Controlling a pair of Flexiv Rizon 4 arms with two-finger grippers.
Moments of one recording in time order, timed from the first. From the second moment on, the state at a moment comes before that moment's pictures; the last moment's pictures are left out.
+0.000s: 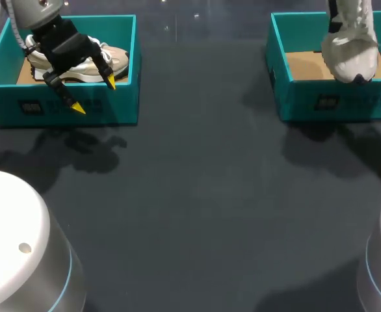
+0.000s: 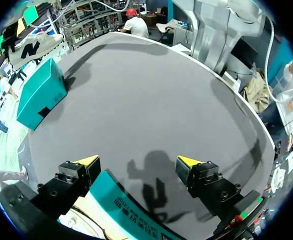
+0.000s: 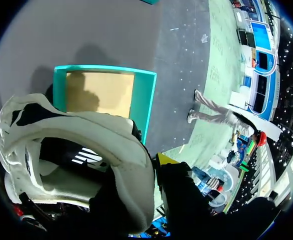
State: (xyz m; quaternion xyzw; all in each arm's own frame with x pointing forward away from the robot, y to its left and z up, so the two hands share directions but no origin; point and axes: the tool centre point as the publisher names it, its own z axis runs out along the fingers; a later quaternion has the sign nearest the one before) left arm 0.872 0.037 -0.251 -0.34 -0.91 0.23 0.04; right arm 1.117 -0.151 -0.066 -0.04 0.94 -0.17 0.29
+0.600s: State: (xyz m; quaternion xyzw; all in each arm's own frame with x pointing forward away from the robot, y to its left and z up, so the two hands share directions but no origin) left arm 0.872 0.037 -0.251 -0.34 -0.91 0.23 0.04; right arm 1.174 -0.232 -0.066 0.03 0.95 -0.14 0.27
